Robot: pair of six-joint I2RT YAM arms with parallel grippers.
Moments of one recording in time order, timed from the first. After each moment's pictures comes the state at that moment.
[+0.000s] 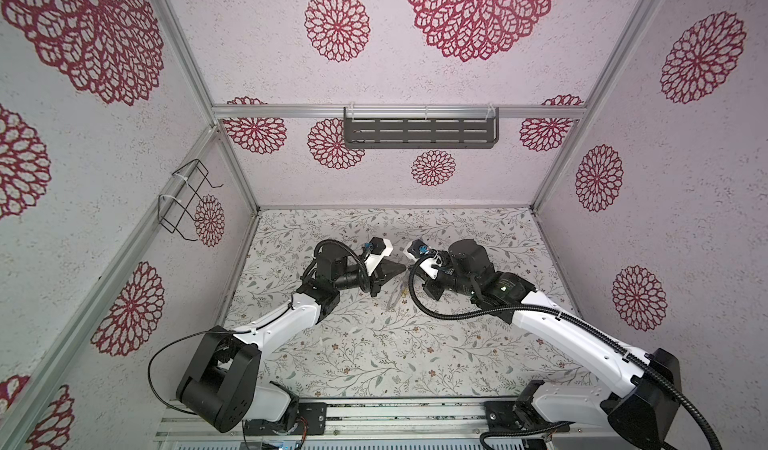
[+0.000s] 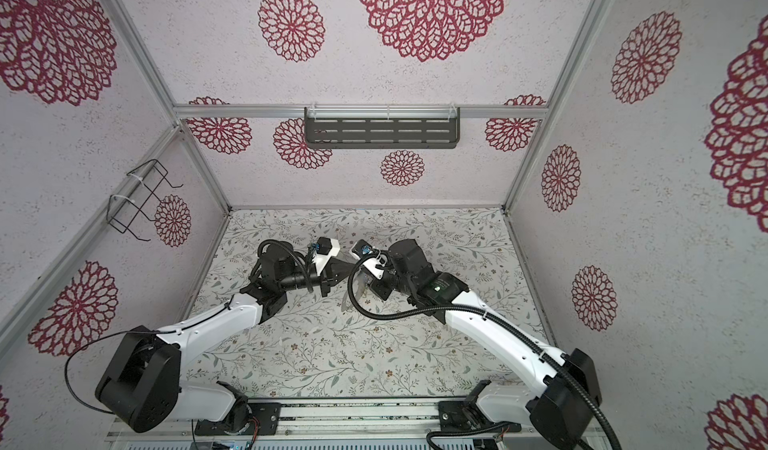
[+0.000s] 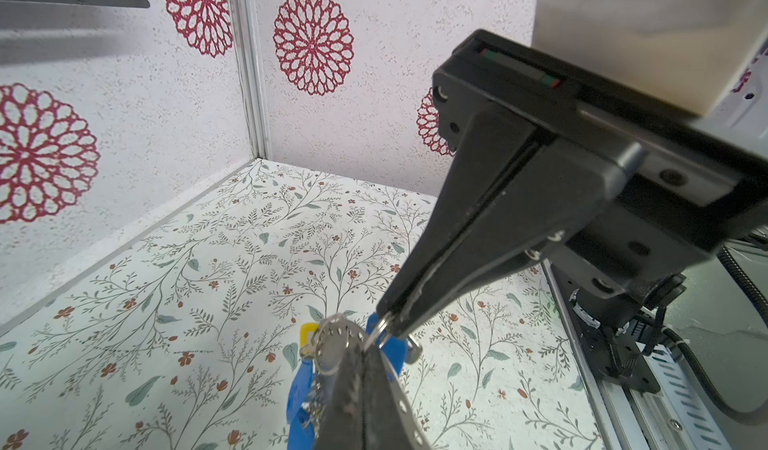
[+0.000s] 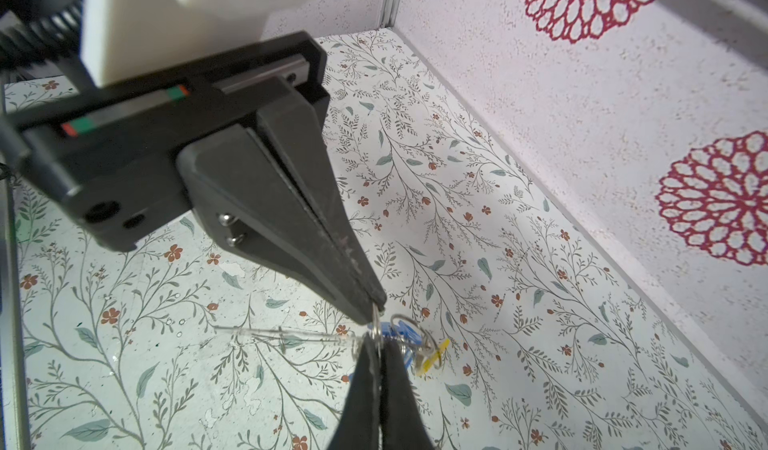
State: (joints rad) left arm -0.49 1.41 0.80 0.43 0.78 0.08; right arm 0.77 1.25 1.10 -0.35 -0.12 -0.29
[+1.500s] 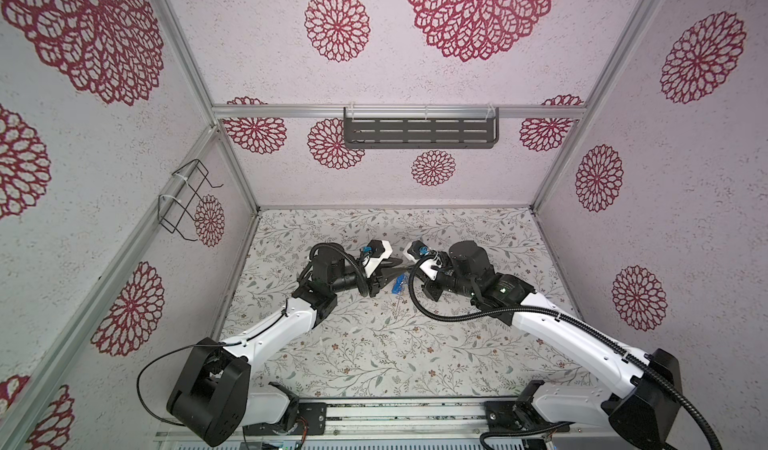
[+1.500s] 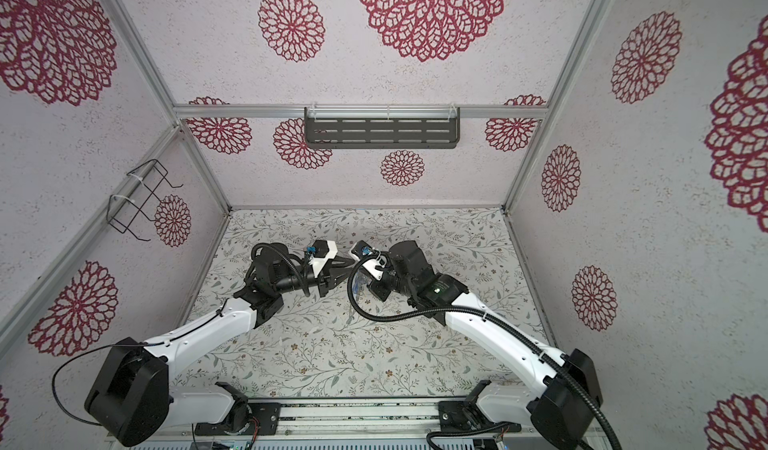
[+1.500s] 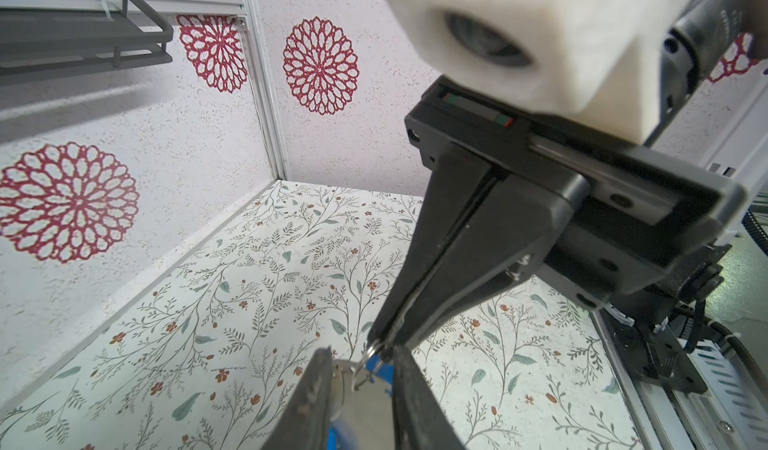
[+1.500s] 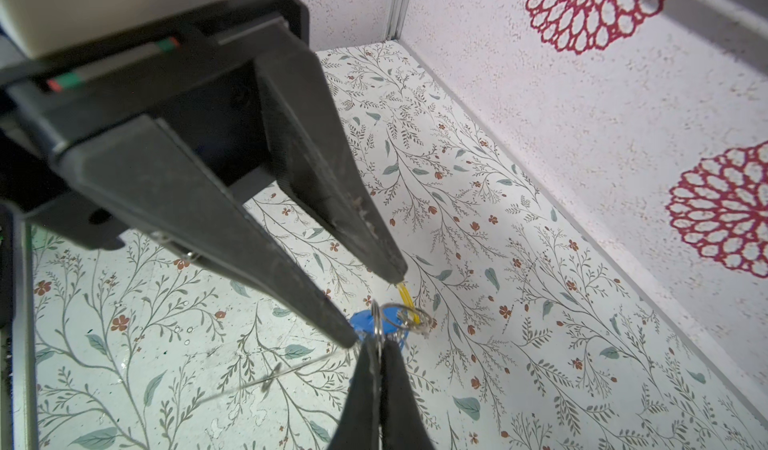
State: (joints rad) left arm -0.51 1.35 0.80 0.39 0.72 0.17; right arm 0.77 1.25 1.08 -0.31 -0.14 -0.28
